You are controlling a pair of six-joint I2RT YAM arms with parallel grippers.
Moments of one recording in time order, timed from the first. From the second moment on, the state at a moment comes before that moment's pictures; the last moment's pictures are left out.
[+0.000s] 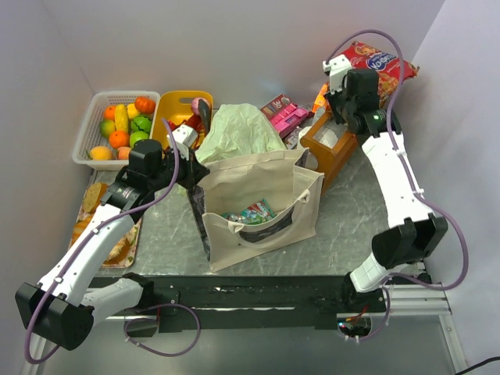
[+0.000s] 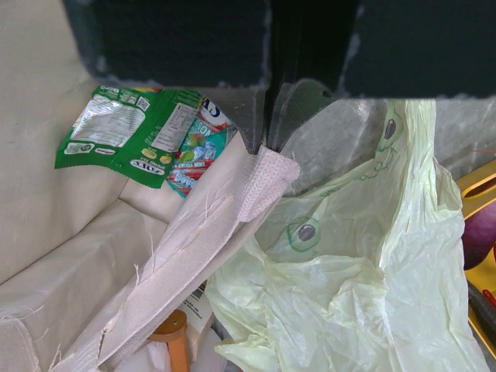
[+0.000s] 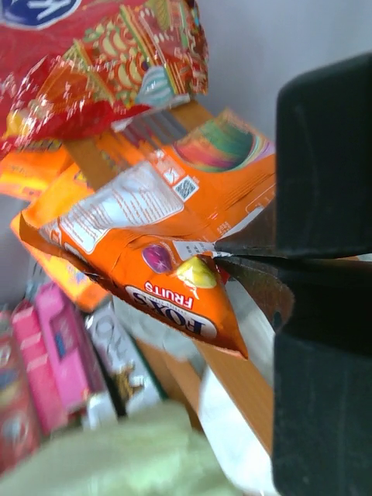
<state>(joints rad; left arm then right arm) -0.39 1.06 1.03 -0.34 0.37 -0.12 0.18 1.60 1.83 -0.70 0.14 -0.37</state>
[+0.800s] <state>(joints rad) -0.39 1.06 1.03 -0.33 0.37 -0.12 0.69 1.24 1.41 -0.66 -0.36 -0.14</state>
